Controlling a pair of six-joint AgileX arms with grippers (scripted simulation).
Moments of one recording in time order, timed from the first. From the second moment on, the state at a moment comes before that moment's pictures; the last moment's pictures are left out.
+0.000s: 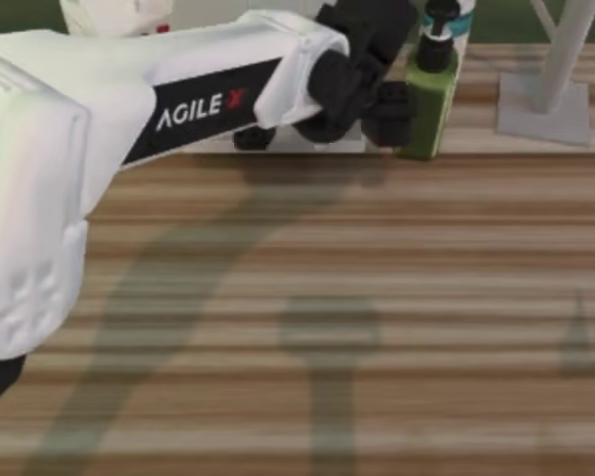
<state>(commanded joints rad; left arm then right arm) -0.65 2.29 1.88 -0.55 -0.39 -0.54 0.00 0.00 0.00 0.00 0.00 0.00</state>
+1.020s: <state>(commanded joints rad) -0.64 2.32 1.89 -0.53 -0.39 -0.53 0.00 0.00 0.00 0.00 0.00 0.00</state>
